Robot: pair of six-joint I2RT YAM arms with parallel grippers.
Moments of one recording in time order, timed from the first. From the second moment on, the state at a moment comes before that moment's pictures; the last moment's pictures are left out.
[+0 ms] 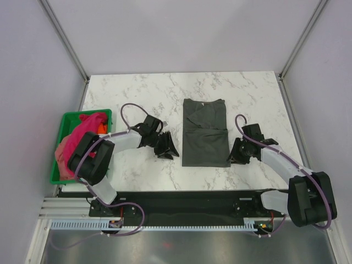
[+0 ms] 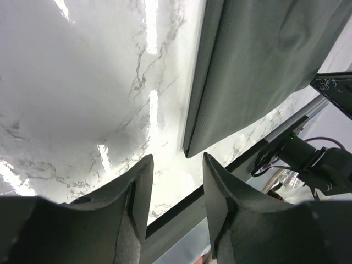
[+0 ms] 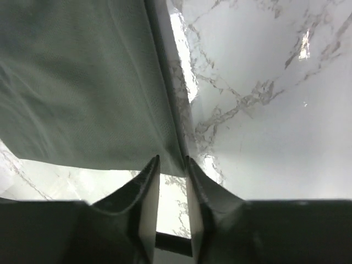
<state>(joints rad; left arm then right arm) -0.51 1.69 0.84 -0.23 0.54 -0.74 0.18 1.23 0.57 -0.49 -0.22 0.54</state>
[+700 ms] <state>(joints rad) -0.46 2.03 1.33 -0.24 0.47 -0.52 0.14 1.62 1.02 -0.44 -0.20 0.08</state>
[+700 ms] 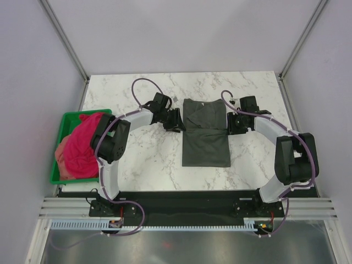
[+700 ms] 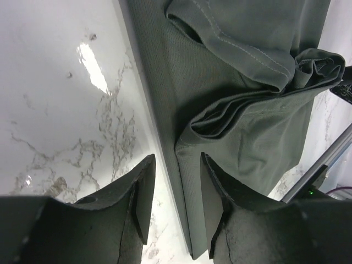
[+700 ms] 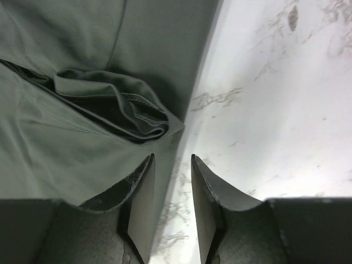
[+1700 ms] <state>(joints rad) -0.47 2.10 1.42 -0.25 0.51 -0.43 0.09 1.70 1.02 -0.30 -0.40 -0.20</state>
